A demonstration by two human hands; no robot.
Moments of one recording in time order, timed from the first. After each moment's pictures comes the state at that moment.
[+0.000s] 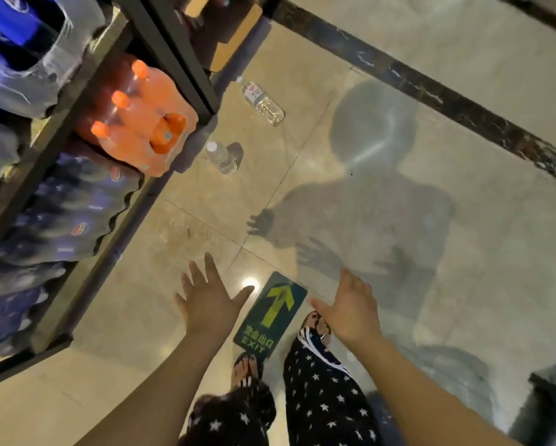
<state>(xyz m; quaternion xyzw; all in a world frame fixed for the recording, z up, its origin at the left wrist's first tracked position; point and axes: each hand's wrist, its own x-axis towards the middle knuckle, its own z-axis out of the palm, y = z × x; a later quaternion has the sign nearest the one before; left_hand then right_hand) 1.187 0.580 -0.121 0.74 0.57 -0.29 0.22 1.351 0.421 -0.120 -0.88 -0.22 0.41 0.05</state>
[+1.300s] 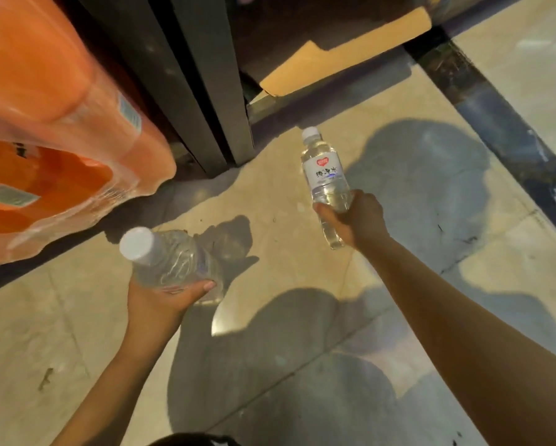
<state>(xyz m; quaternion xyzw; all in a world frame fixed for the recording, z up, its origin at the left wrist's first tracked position) 1.346 0.880 -0.530 0.52 0.66 0.32 0.43 1.648 0.926 -0.564 -0.83 -0.43 0.33 0.11</state>
